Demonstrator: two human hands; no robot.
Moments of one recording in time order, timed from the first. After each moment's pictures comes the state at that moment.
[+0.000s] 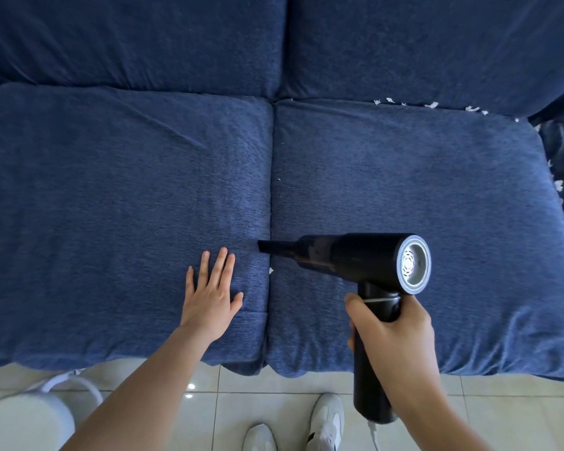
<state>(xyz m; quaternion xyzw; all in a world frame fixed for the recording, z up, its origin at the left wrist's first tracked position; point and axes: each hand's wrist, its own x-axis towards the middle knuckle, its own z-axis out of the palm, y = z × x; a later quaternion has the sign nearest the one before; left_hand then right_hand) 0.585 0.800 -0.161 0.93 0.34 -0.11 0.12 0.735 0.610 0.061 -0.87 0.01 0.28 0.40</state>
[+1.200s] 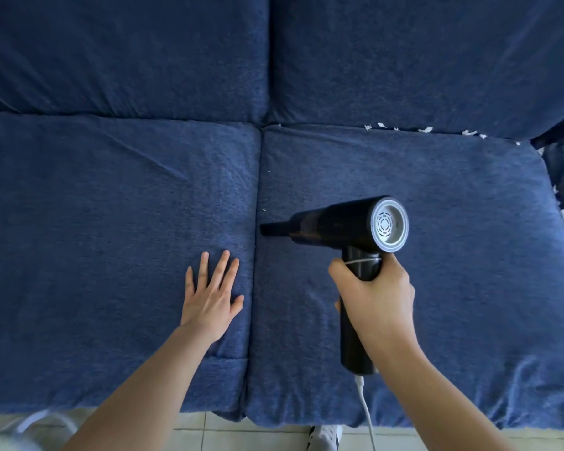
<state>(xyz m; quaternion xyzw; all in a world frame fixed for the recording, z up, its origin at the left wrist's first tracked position) 0.667 0.829 -0.155 0.93 0.34 -0.15 0.08 0.834 0.666 0.042 -0.87 -0.05 0.25 0.42</state>
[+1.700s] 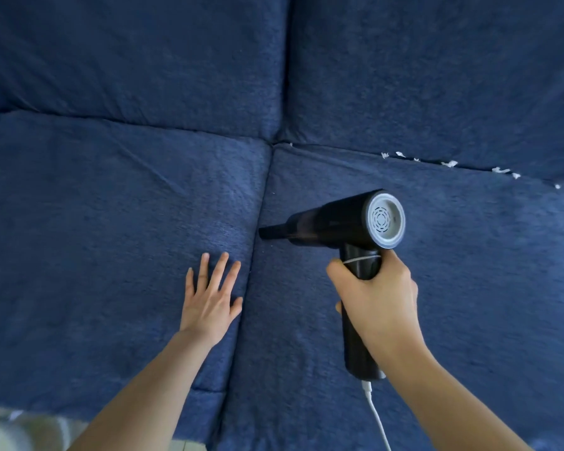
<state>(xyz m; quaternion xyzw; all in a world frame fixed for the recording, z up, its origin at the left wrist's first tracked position) 0.715 0.844 -0.155 0.91 0.39 -0.14 0.05 0.913 0.705 0.046 -0.86 -0.11 0.31 0.38</state>
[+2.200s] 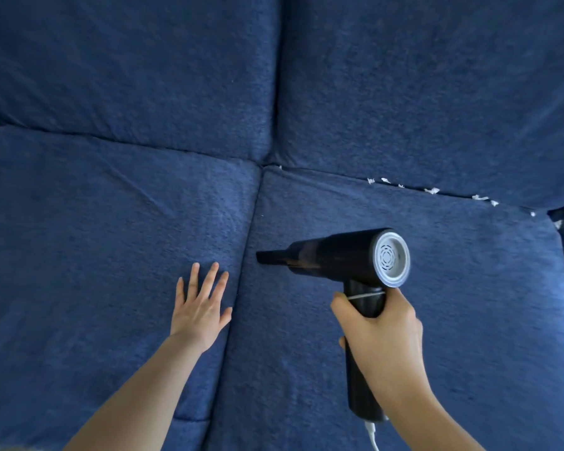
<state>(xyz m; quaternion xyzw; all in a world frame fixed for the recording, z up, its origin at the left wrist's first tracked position) 0.742 0.865 -0.148 0.90 0.40 -0.17 0.07 0.931 0.697 0.063 -0.87 -0.10 0.30 0.37</state>
